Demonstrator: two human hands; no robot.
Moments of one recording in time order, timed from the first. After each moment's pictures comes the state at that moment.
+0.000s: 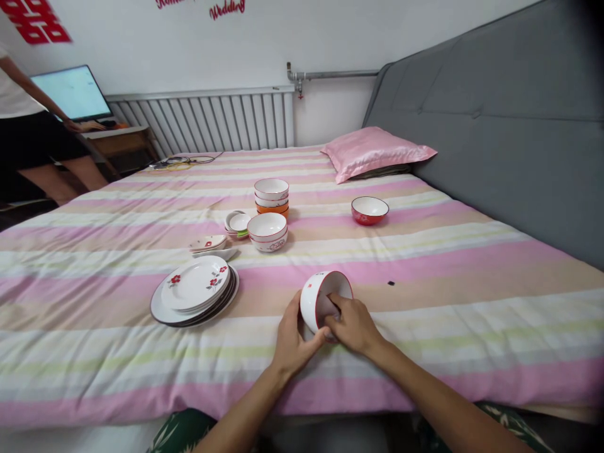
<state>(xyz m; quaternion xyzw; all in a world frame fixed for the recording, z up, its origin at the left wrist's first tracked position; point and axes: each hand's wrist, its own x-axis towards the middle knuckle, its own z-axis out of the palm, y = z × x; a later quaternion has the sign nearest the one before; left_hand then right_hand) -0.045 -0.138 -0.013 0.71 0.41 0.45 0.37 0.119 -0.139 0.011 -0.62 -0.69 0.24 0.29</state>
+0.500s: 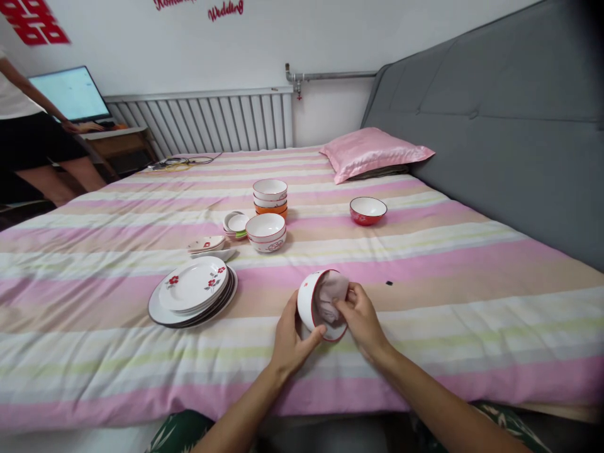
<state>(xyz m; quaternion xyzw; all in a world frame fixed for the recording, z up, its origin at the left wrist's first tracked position) -0.043 -0.138 -0.009 0.70 0.41 0.45 0.37 0.116 -0.133 -0.003 -0.52 -0.38 0.46 0.61</state>
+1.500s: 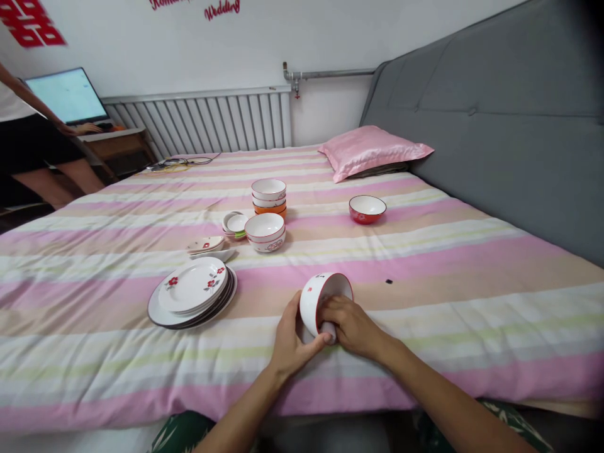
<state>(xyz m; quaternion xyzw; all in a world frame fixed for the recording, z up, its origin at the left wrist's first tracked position) -0.046 -0.138 -0.012 0.72 0.40 0.44 0.37 0.132 -0.137 0.007 -0.39 -0.86 0.13 0.31</state>
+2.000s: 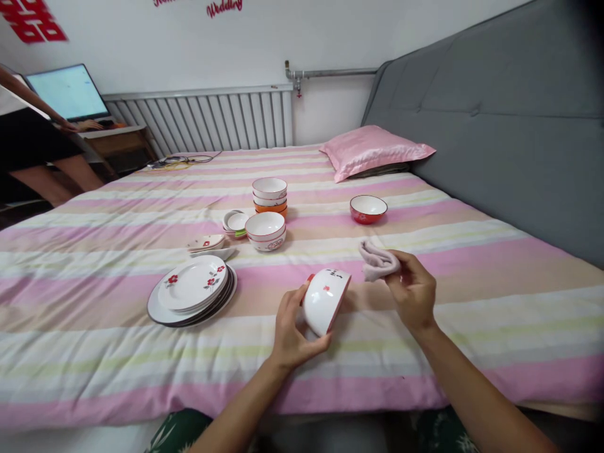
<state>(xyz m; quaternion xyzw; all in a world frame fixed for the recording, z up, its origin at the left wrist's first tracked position) -0.040 -0.130 0.000 0.76 0.37 0.47 0.23 0.194 -0.128 0.035 -0.50 -0.53 0.11 0.68</state>
